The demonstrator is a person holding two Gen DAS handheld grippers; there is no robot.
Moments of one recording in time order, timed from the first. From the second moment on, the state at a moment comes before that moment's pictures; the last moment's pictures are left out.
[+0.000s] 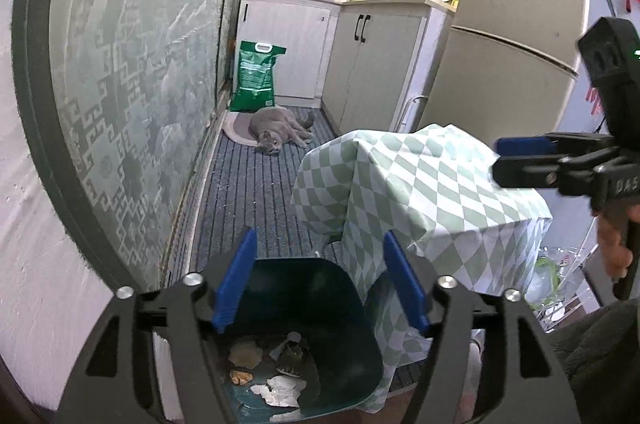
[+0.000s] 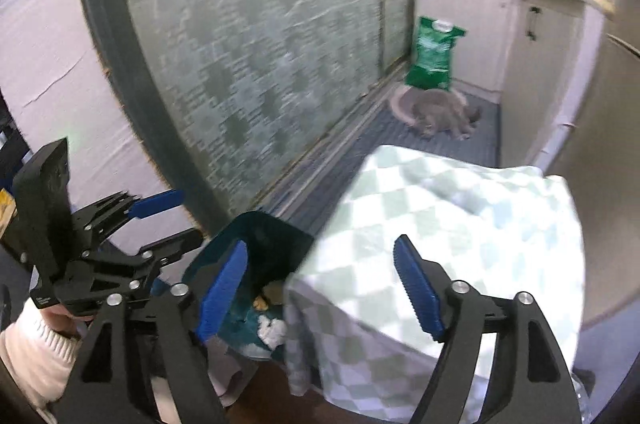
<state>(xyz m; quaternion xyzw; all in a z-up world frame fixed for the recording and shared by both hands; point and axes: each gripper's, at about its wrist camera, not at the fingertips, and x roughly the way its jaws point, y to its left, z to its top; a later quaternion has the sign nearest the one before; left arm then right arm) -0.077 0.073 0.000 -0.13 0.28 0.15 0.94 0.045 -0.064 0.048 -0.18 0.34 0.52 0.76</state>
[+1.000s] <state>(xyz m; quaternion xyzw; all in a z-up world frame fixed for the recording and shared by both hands) -0.098 0.016 -0.007 -0.10 0.32 0.25 0.91 0.006 -0.148 0.056 -0.16 0.33 0.48 0.80</state>
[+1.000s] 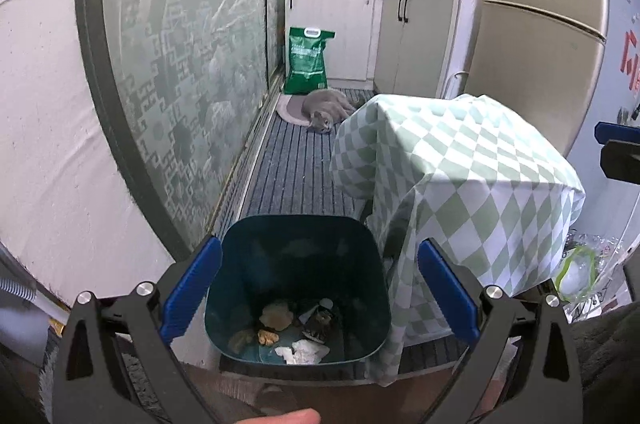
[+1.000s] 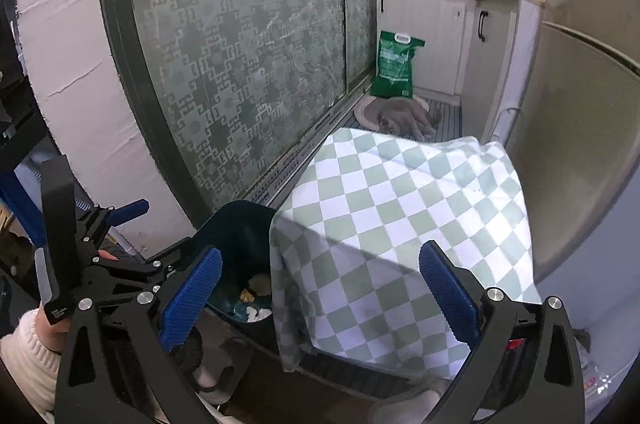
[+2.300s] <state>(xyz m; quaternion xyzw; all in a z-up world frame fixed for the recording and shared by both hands) -0.094 0.017 -0.017 -0.11 0.33 0.26 0.90 0.013 -0.166 0.067 -0.12 0.30 0.50 0.80</state>
